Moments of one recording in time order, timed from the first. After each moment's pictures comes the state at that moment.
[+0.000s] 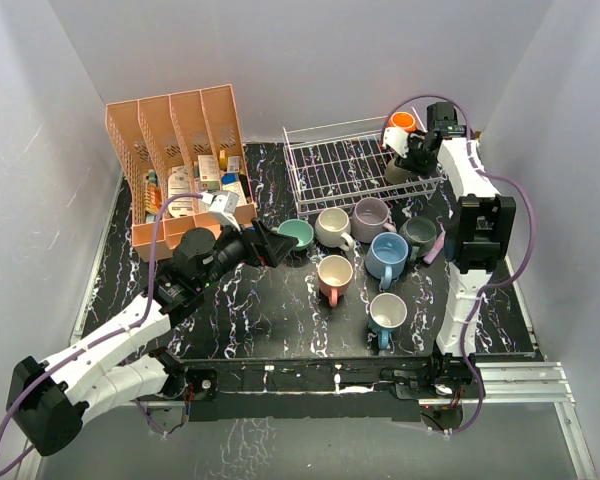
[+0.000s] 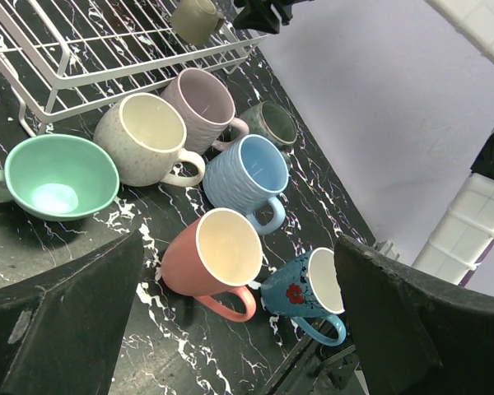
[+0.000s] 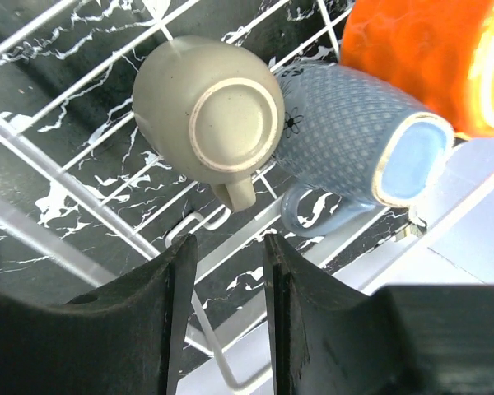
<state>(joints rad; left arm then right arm) -0.70 0.93 0.65 0.15 0.09 -0.64 -0.04 2.21 2.04 -0.82 -0.22 -1.27</state>
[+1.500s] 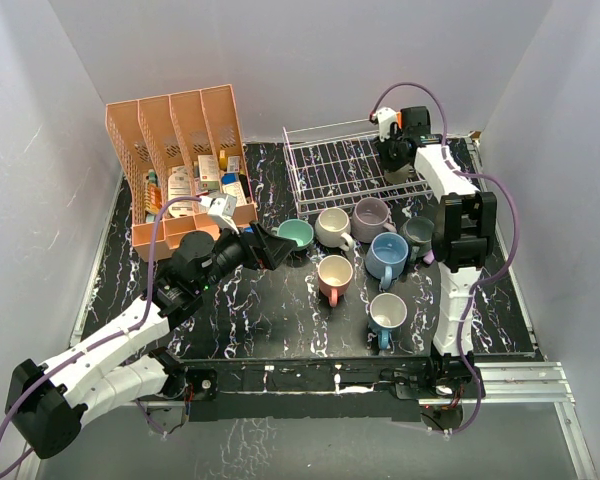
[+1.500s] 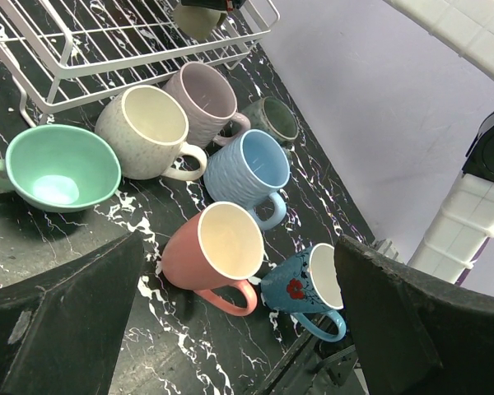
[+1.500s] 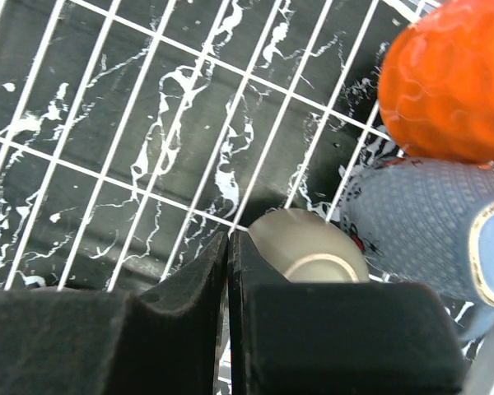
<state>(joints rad) -0.70 0.91 0.63 0.15 0.08 -0.65 0.07 2.23 1.97 -0.53 -0.29 -0.44</state>
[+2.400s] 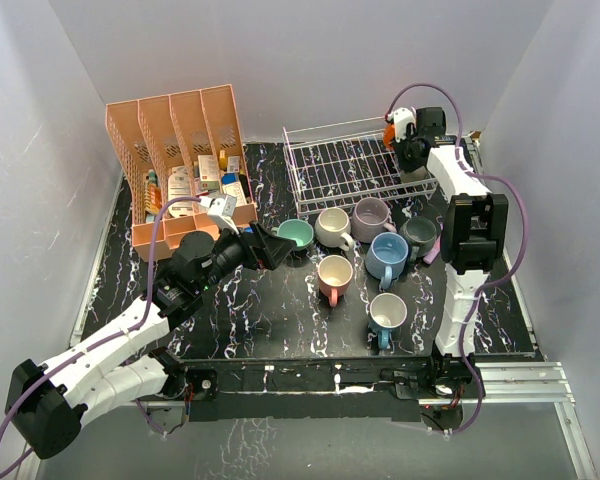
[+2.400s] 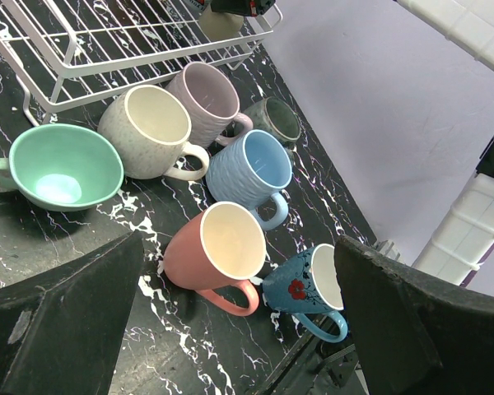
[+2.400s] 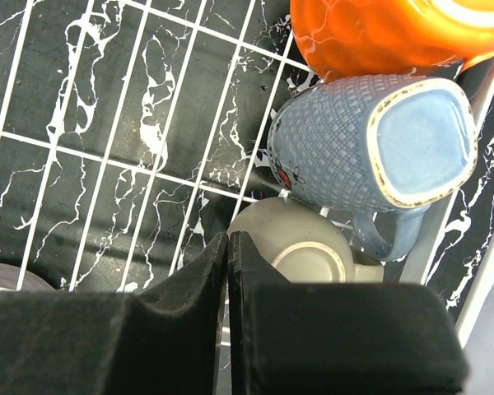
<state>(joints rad) -0.70 0.91 0.62 0.15 0.08 -0.65 0.01 2.18 1.91 -0.53 -0.19 -0.47</state>
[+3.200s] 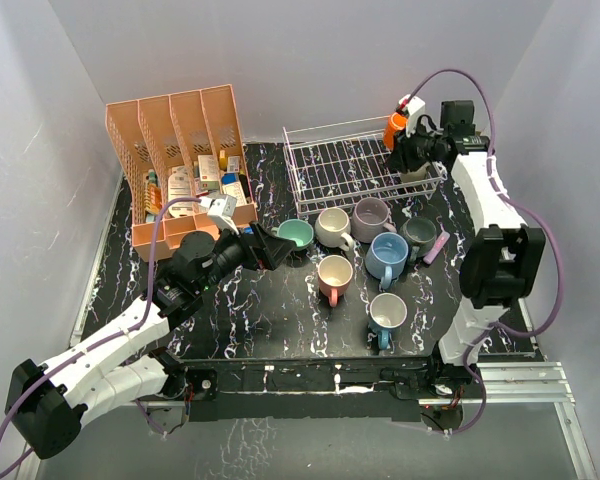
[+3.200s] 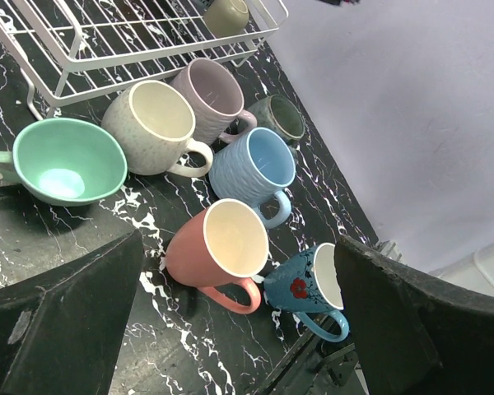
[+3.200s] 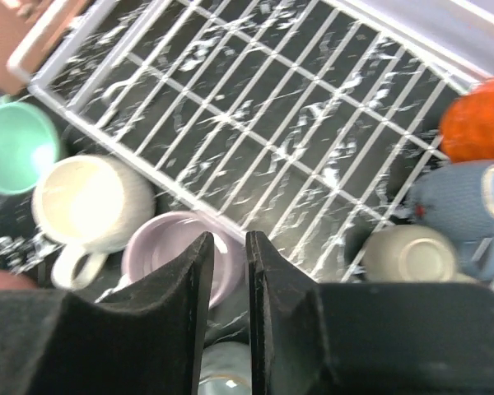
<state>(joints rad) -0.70 0.91 0.62 0.14 0.08 -0.66 -0.03 1.85 1.75 -0.61 -0.66 -0.47</state>
